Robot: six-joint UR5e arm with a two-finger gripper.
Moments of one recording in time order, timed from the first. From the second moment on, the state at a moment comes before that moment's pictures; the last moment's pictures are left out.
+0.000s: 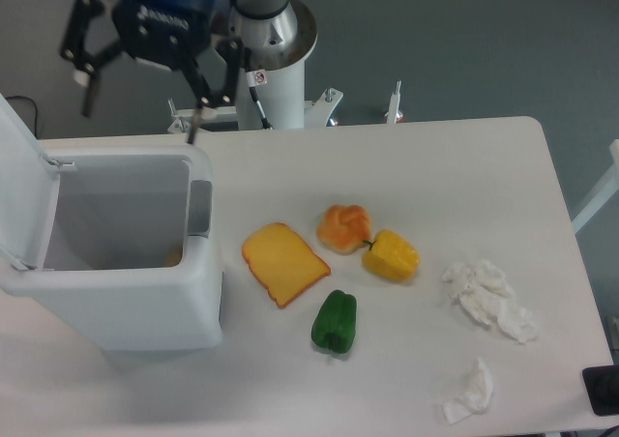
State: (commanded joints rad) arm 2.31 -1.49 -1.42 -1.07 0.94 0.11
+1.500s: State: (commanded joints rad) arm 2.07 -1.60 -1.43 -1.07 0.53 0.09
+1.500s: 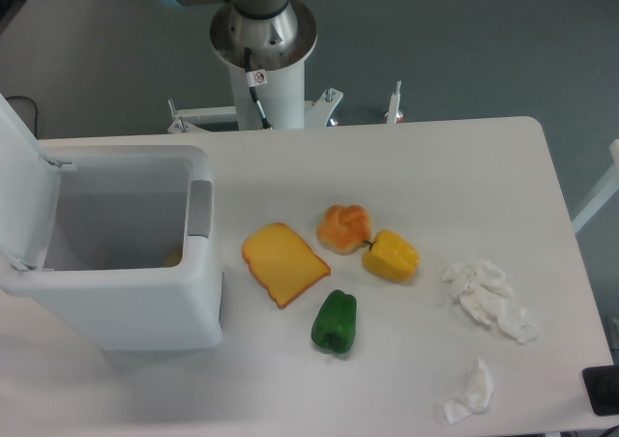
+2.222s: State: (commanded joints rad) arm 2.02 -1.66 -1.44 -1.06 0.52 0.07
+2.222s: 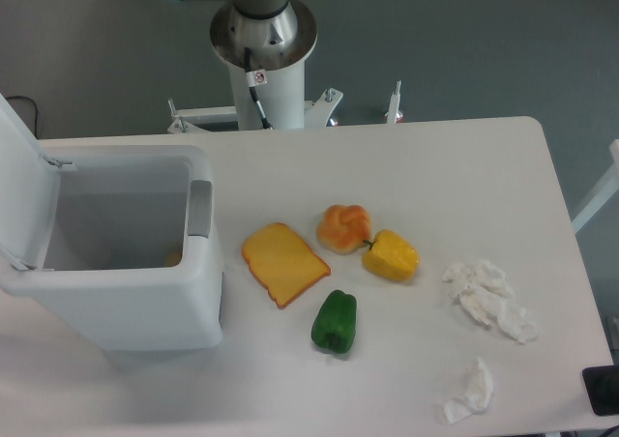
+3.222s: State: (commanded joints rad) arm 2.03 -1.70 -1.44 -1.04 0.69 0.06
